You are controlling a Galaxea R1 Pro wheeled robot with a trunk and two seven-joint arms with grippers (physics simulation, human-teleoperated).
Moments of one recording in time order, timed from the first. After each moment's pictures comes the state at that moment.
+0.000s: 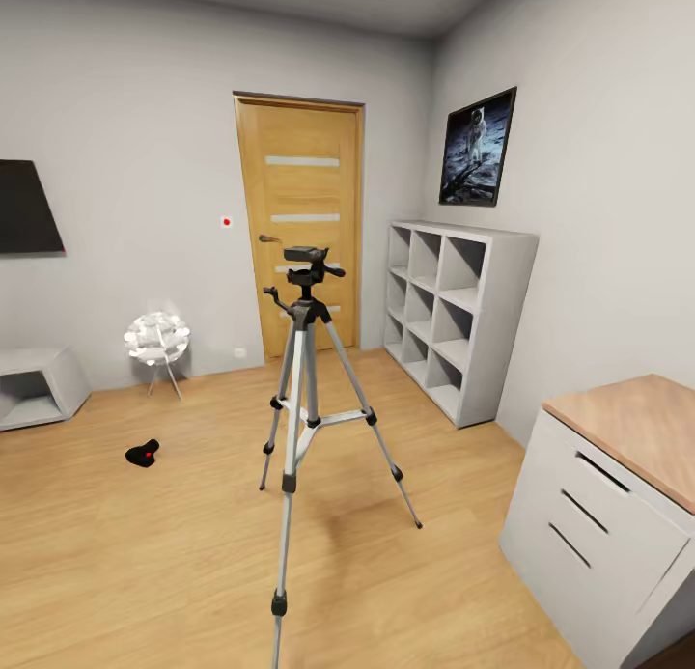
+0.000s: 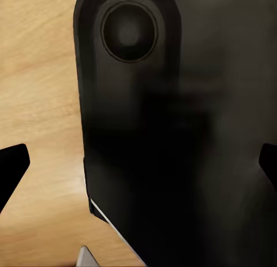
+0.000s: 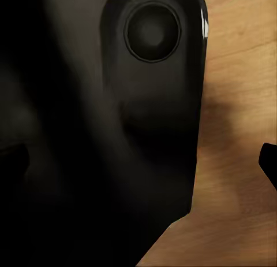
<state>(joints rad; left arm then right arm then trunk) 0.00 0.00 0.00 0.00 0.00 0.00 0.00 0.00 0.00 0.00 0.00 0.00 0.00 0.00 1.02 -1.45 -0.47</state>
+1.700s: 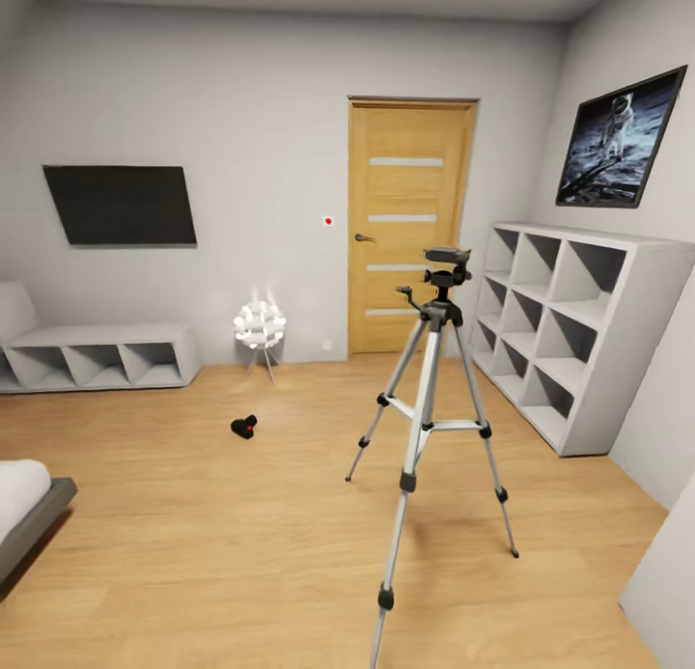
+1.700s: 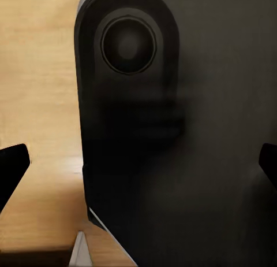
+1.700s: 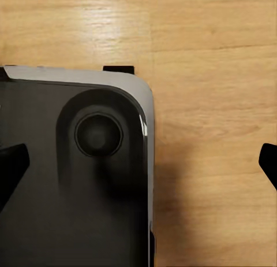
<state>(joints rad) 0.00 0.00 0.00 -0.02 0.01 0.00 0.00 0.00 -0.06 0.00 -0.01 0.00 -0.25 -0.01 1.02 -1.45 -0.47</state>
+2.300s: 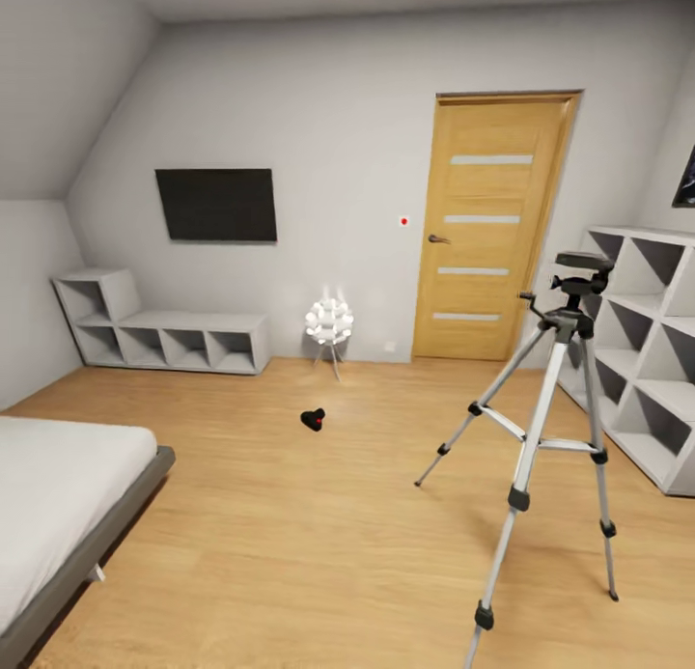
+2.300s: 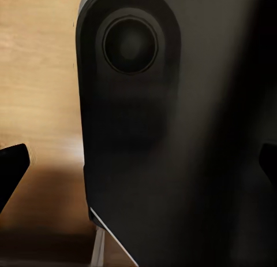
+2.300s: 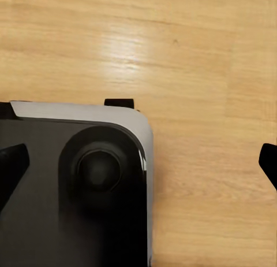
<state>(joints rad) 0.00 0.00 0.00 -0.02 0.01 0.00 0.00 0.00 -0.06 0.00 -0.01 0.00 -0.36 -0.01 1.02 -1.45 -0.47</state>
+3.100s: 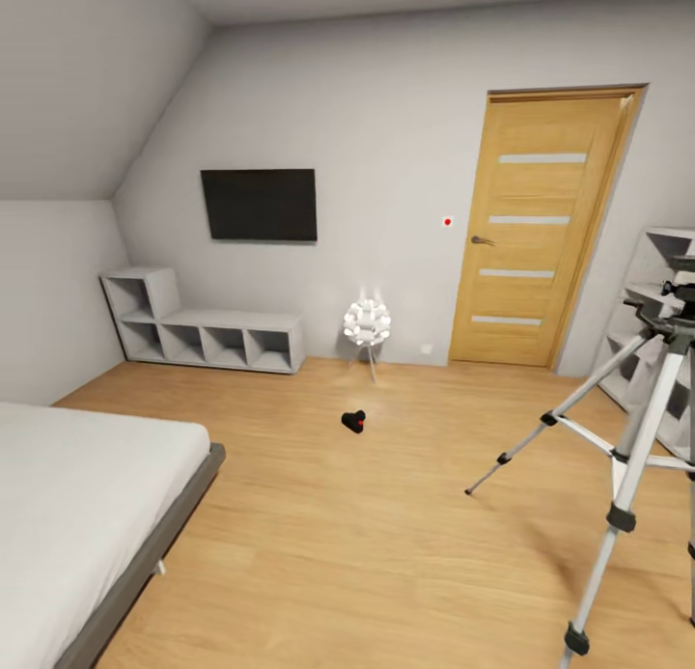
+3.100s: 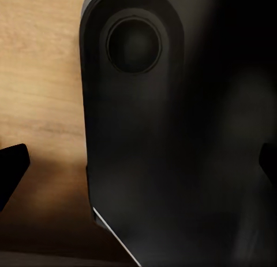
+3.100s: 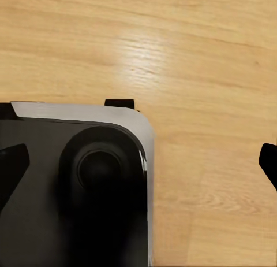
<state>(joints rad) 0.00 0.00 0.00 -0.02 0.01 0.00 0.00 0.00 -0.06 0.00 -0.01 0.00 -0.36 0.00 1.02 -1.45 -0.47</state>
